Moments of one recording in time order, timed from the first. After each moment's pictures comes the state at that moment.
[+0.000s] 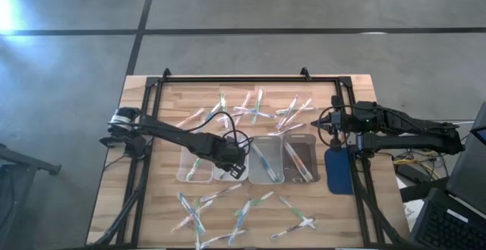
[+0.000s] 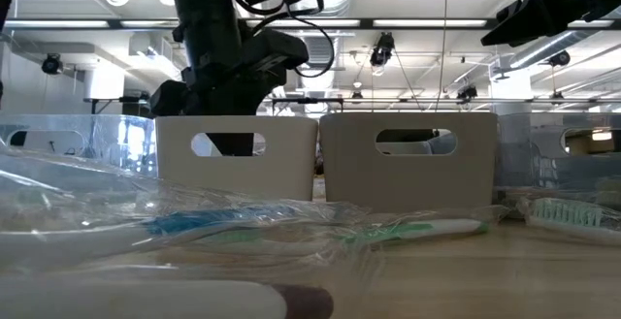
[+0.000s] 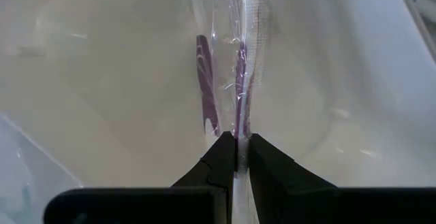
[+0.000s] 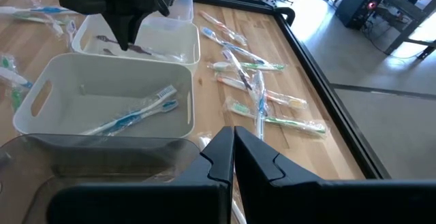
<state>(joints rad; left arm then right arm) -0.17 1.77 1.25 -0.71 -0.08 -1.08 -0.12 0.46 0.57 -0.54 0.05 -0.18</state>
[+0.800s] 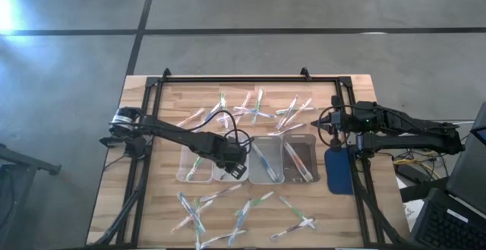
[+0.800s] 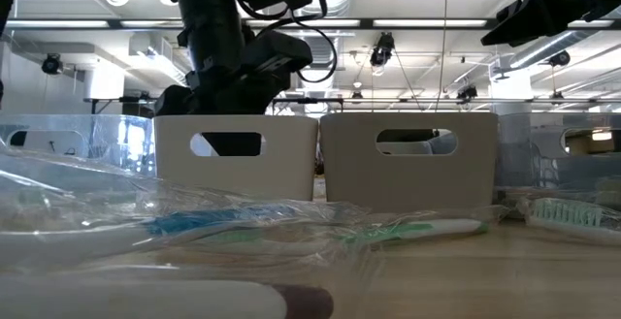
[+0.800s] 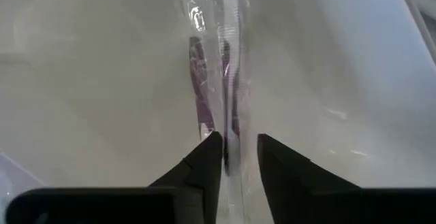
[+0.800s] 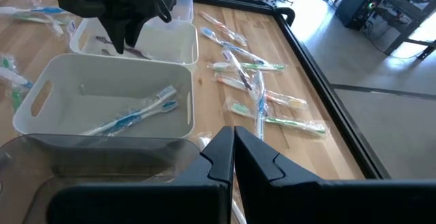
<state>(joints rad) -0.16 1.78 1.25 -0.69 -0.03 -1.06 -0.12 0.45 0.57 -0.54 0.05 -0.18</state>
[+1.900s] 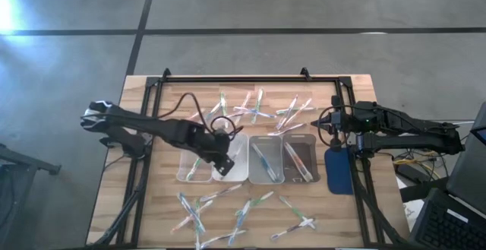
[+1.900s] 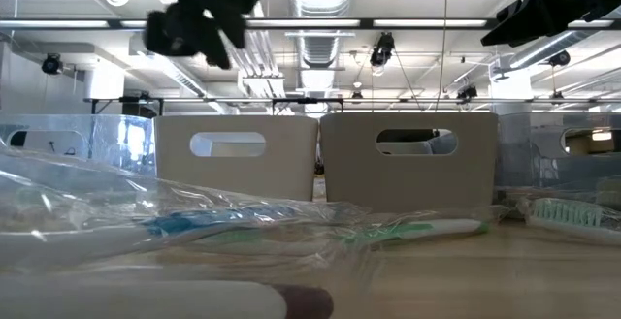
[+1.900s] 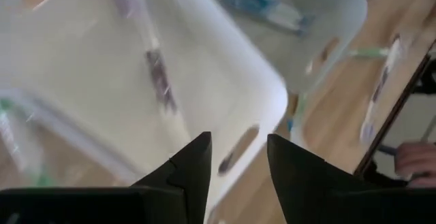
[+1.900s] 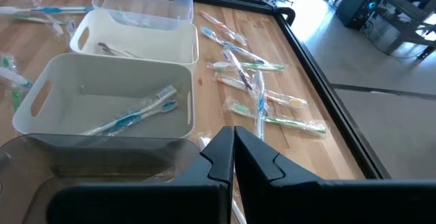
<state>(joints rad) -0.18 1.48 1.26 -0.78 0.01 -0.98 -0.12 0.46 0.57 -0.54 0.05 -0.18</state>
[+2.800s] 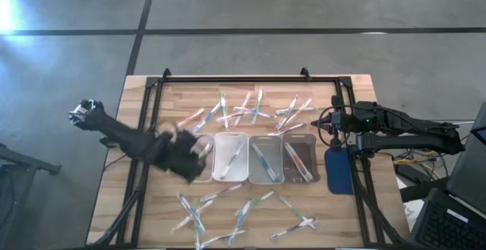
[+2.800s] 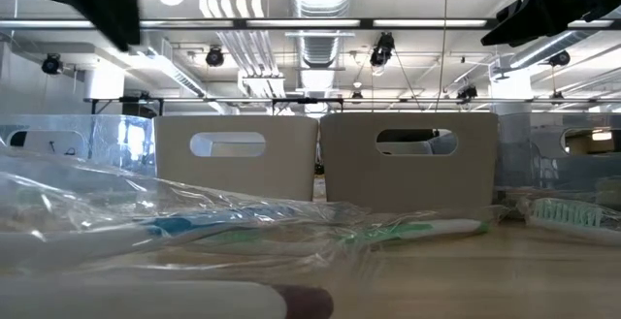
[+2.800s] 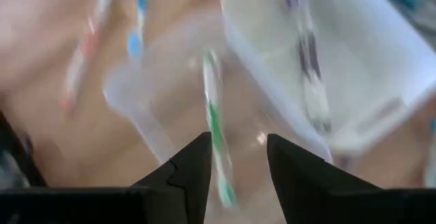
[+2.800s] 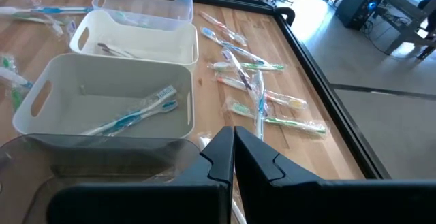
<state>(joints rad) -0.45 1.35 1.26 -1.30 -0.46 -1.36 -0.13 0.45 0.57 -0.54 0.05 -0.18</state>
